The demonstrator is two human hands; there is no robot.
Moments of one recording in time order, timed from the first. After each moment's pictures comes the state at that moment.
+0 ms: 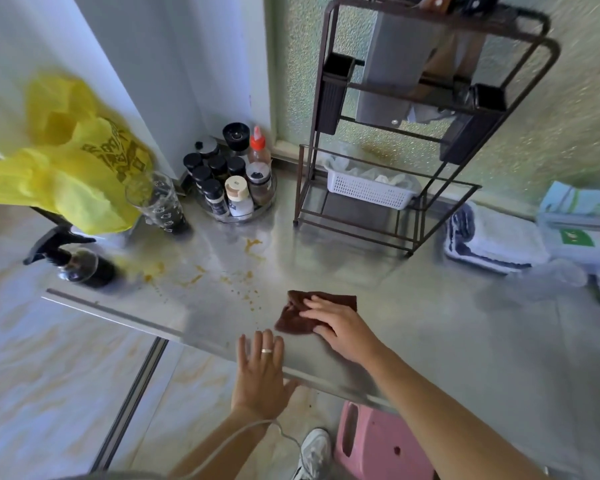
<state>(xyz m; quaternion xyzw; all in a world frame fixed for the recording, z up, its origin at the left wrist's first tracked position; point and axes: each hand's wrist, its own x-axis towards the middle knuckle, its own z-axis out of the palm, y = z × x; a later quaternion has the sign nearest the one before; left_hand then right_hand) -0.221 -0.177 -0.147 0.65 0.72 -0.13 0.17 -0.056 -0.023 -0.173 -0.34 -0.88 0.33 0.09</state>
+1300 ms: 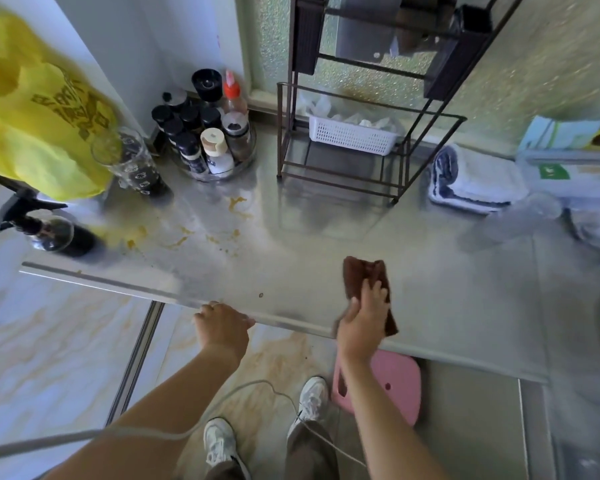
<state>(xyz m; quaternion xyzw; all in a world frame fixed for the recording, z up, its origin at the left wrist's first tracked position) -0.270 -0.177 -0.152 0.54 0.76 -0.33 0.15 -0.040 -0.135 -0.205 -0.75 -0.58 0.15 0.28</state>
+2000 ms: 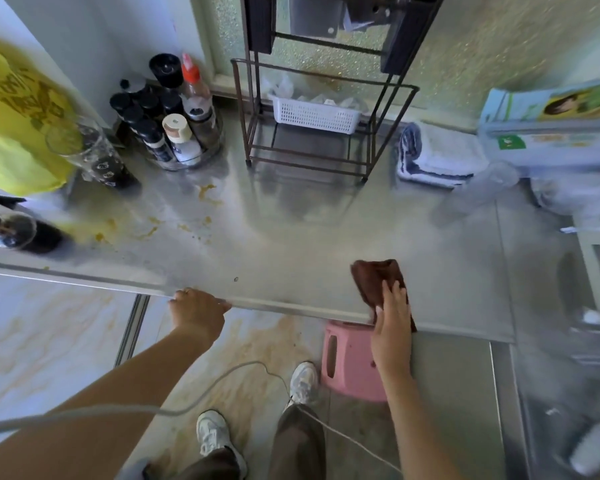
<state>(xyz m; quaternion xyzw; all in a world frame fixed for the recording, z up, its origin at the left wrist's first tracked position) -0.268 -0.175 -0.145 0.53 0.77 -0.33 0.12 0.083 -0.173 -0.199 -0.72 -0.64 0.18 0.20</state>
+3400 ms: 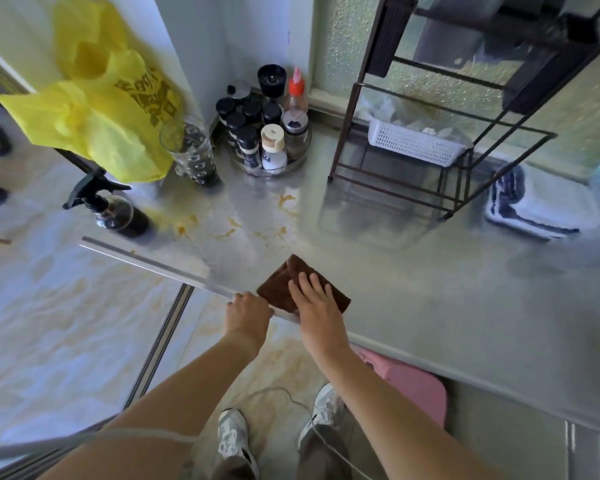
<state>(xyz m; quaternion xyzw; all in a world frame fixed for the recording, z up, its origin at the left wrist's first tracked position) -0.306 -0.173 -0.143 0.54 0.79 -0.21 0.21 -0.160 -0.138 -0.176 -0.45 -0.88 0.18 0.02</state>
